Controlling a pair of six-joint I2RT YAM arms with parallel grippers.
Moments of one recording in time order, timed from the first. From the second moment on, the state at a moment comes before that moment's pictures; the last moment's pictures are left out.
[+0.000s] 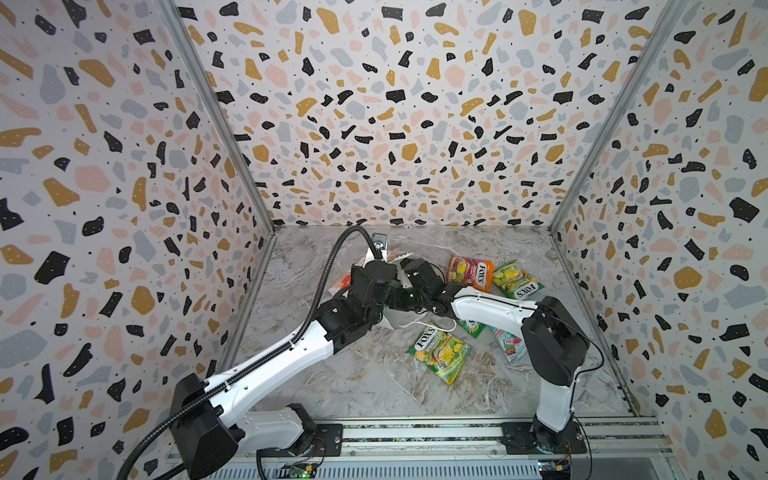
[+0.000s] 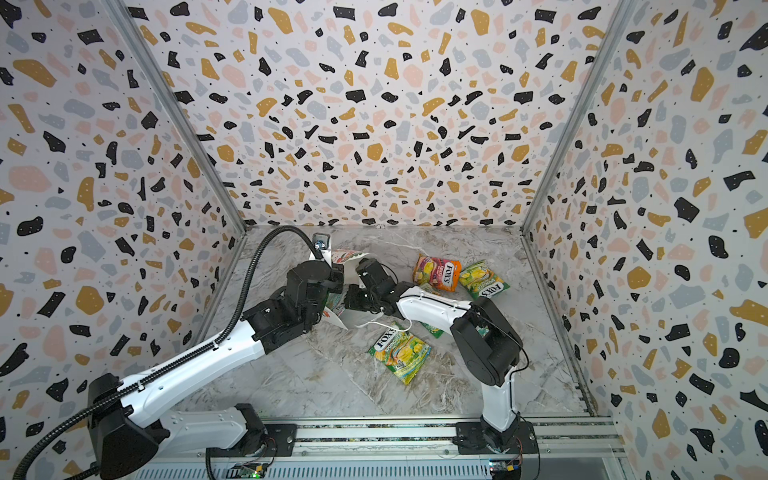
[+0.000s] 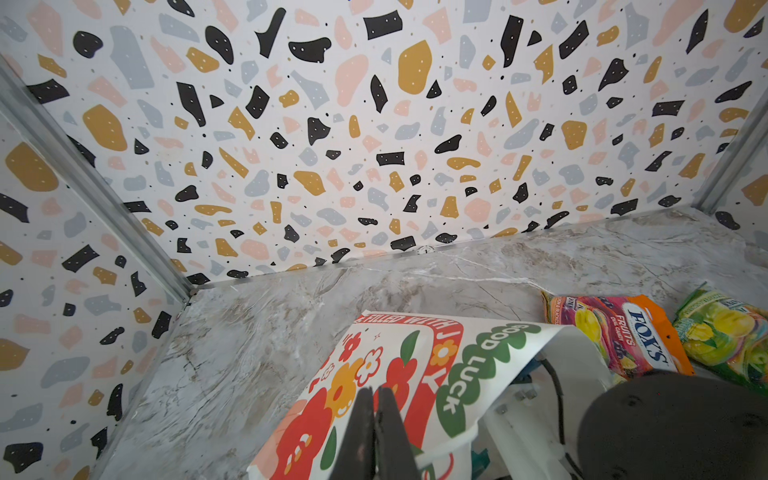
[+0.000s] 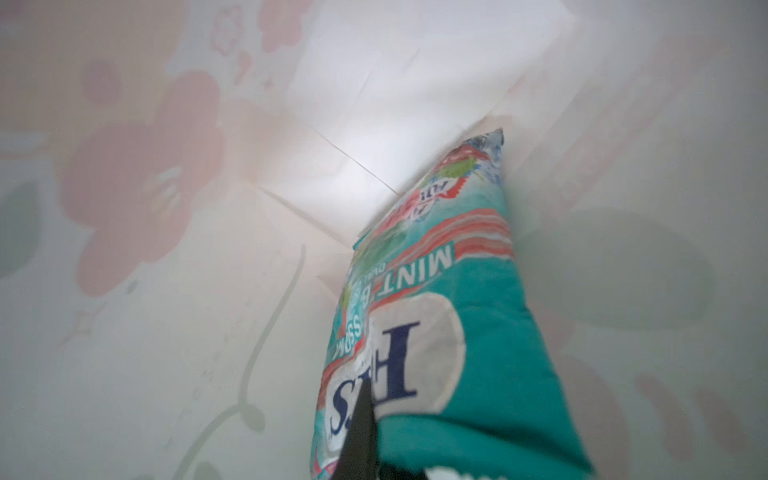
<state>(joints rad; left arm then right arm) -0.81 1.23 1.08 -0.16 -0.74 -0.12 0.83 1.87 1.34 -0.15 -0.27 0.77</state>
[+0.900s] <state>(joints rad) -0.81 1.22 1.08 -0.16 -0.80 -0.11 0.86 1.52 1.35 -0.28 -0.17 0.55</state>
